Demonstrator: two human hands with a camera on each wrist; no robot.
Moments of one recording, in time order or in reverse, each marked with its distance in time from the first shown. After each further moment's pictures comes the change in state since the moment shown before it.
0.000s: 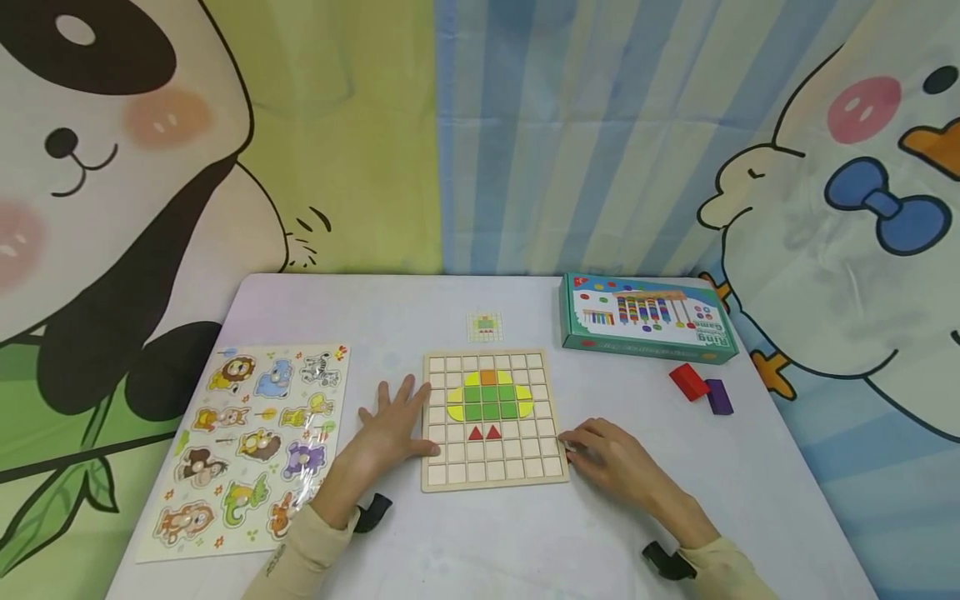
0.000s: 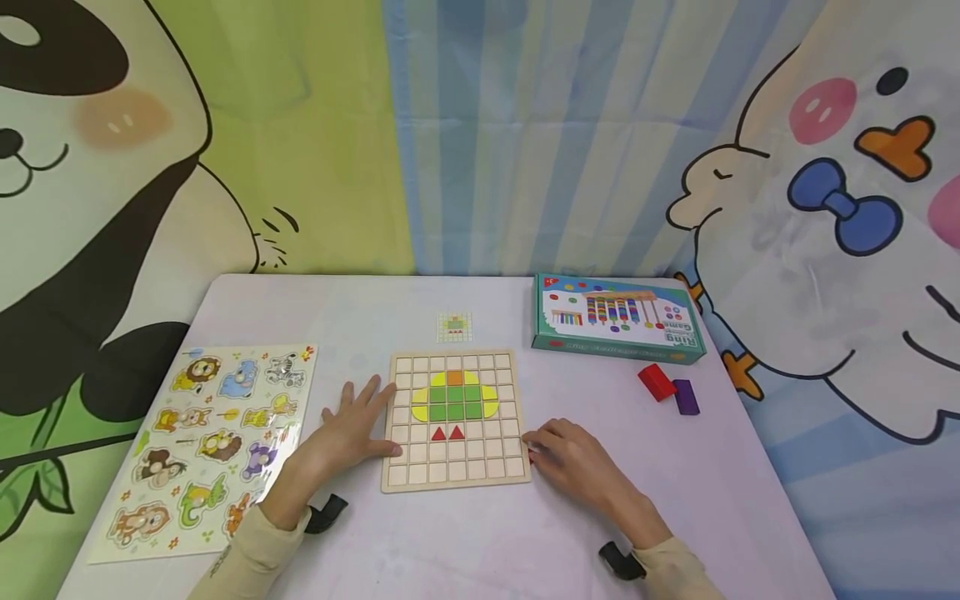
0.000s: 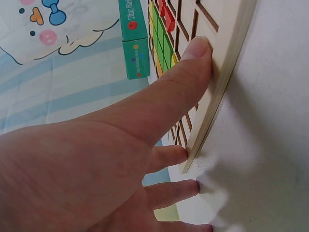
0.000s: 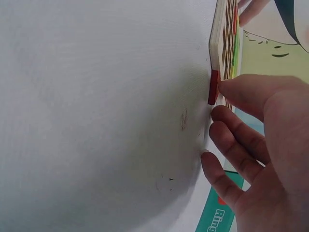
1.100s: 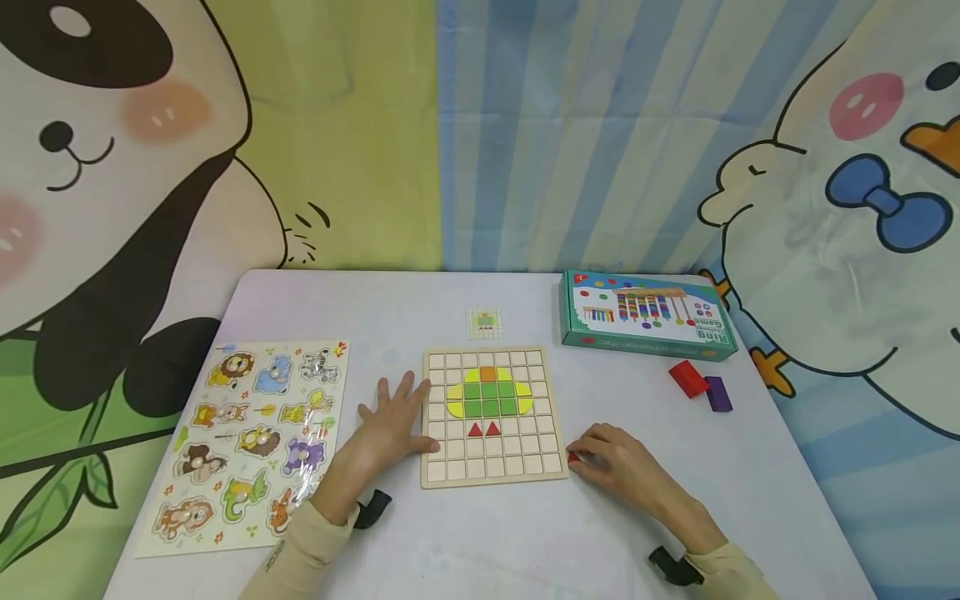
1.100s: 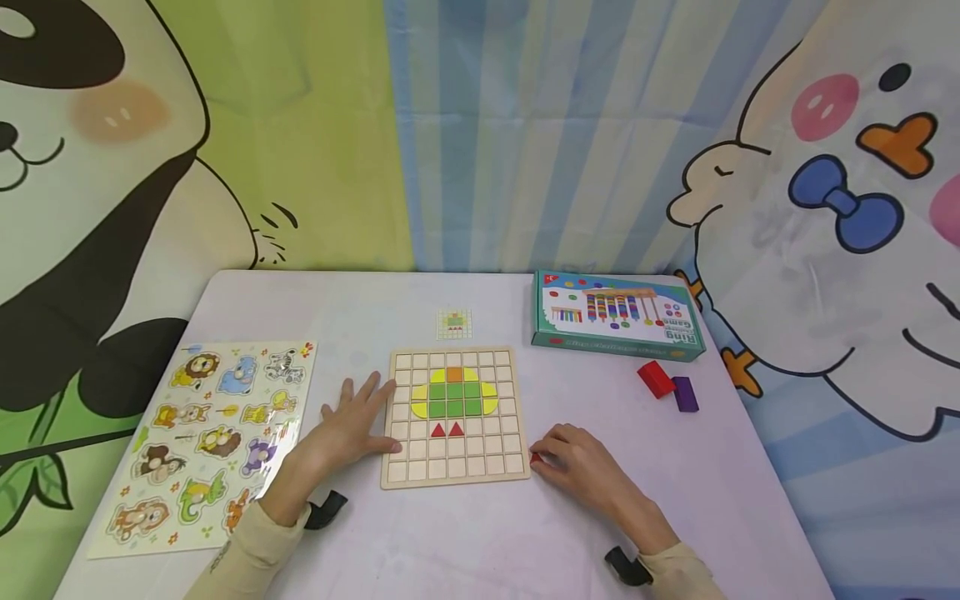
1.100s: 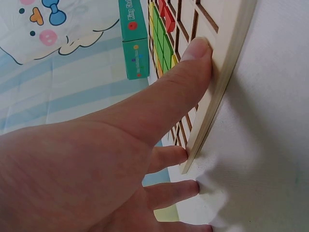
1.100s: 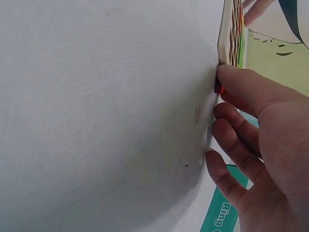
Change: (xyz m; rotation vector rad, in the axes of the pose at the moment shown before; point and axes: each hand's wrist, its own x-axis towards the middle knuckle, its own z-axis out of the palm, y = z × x) left_hand 0.002 -0.003 0.002 0.007 0.011 0.016; right_hand -0.011 -0.004 -0.004 -0.002 -0.081 0.087
